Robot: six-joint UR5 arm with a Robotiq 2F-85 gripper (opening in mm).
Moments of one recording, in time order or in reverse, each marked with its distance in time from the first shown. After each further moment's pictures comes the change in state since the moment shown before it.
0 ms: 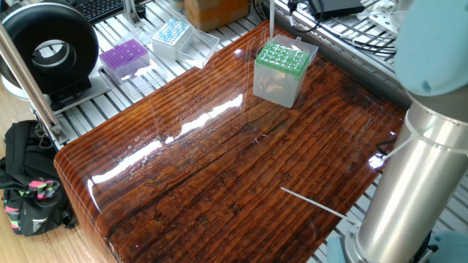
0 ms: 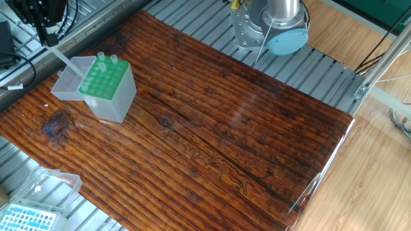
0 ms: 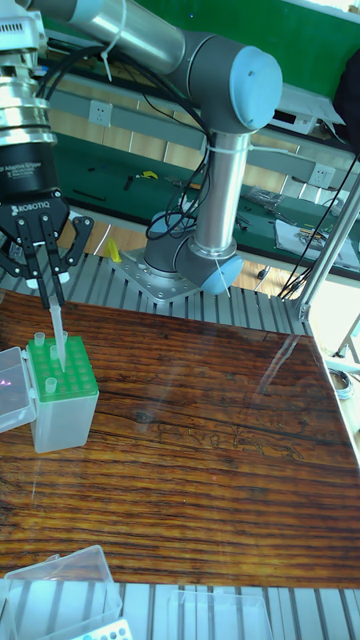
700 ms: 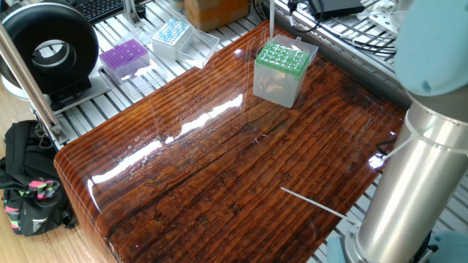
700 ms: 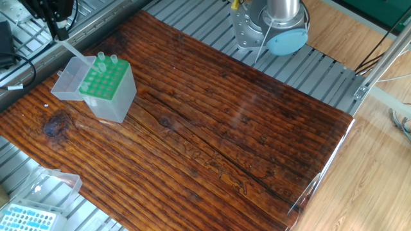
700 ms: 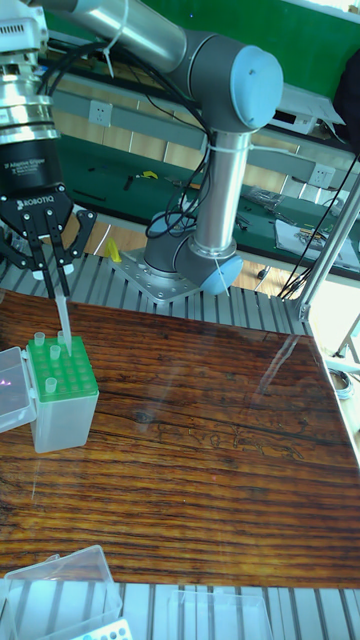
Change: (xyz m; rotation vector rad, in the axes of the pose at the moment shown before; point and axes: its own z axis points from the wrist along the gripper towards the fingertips) arm 0.020 0.009 -0.008 -0.014 0.027 0.020
